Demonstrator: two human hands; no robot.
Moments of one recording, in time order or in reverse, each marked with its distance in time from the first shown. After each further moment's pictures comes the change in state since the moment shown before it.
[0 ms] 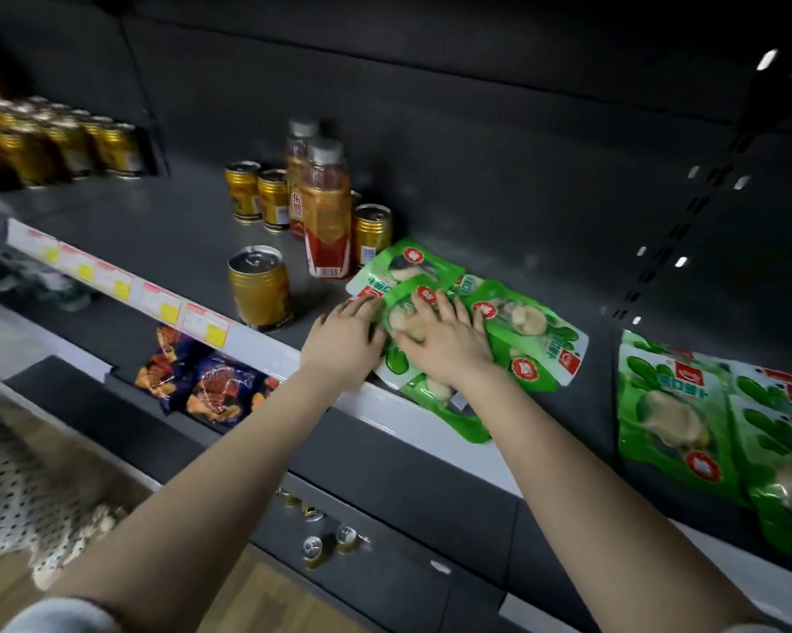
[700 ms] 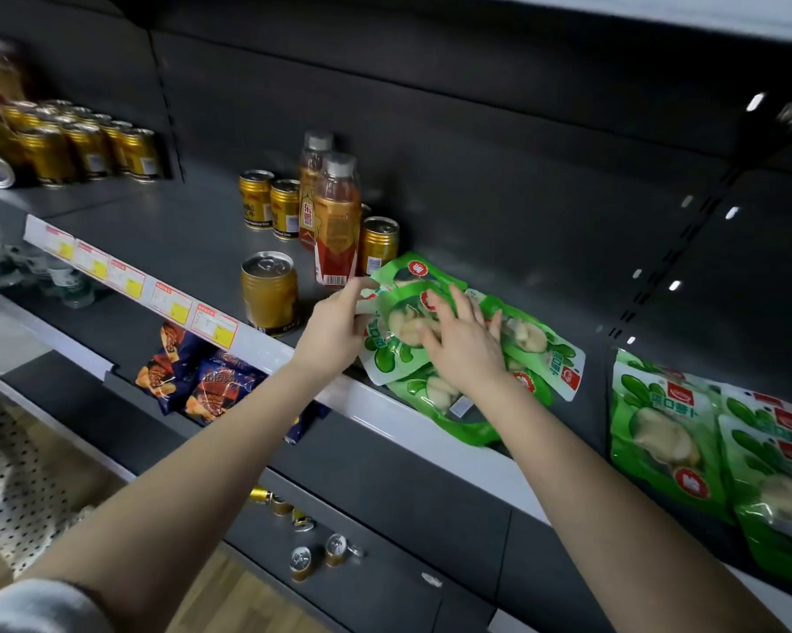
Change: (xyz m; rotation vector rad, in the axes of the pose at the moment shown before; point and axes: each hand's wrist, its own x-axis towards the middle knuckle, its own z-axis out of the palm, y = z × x) left_hand -0.005 -0.004 -0.028 -0.368 0.248 0.105; right_hand -0.010 0.006 -0.017 0.041 0.172 -0.045
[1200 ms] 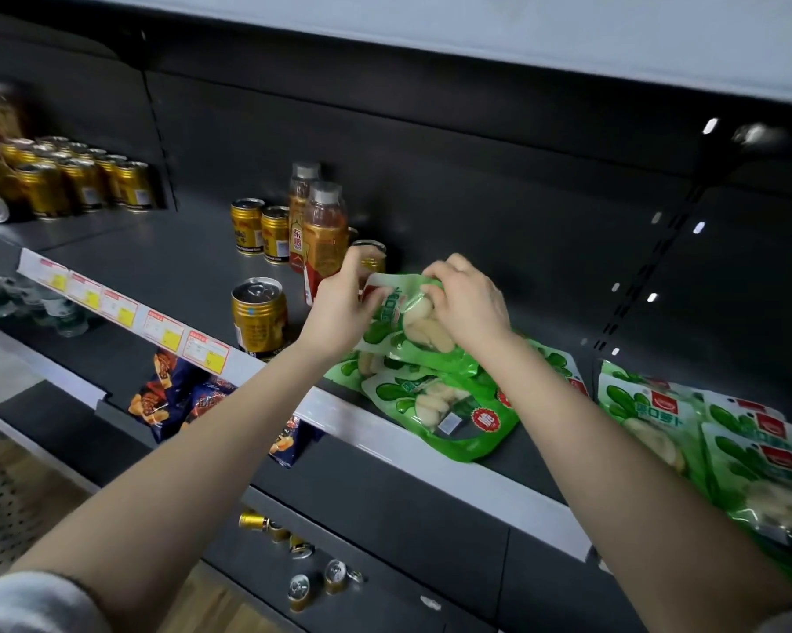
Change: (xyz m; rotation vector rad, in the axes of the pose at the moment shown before) left_hand 0.034 0.039 -0.015 -0.169 0.132 0.129; right_hand 0.021 -0.007 -0.066 0.068 0.308 -0.121
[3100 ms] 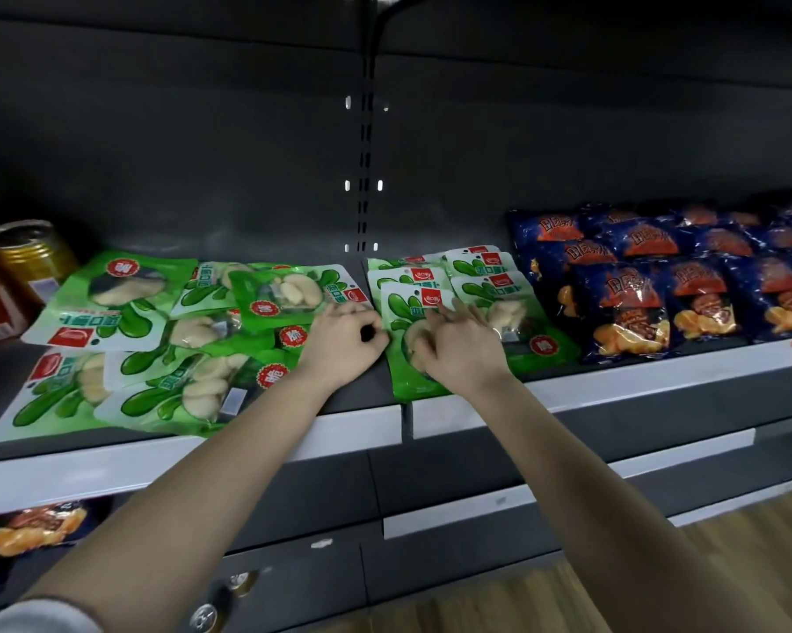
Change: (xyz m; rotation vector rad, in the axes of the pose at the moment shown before) left_hand -0.066 0.089 0.214 0.037 -0.692 0.233; right_hand -0.211 0.137 -0.049 -0.387 -0.238 0.653
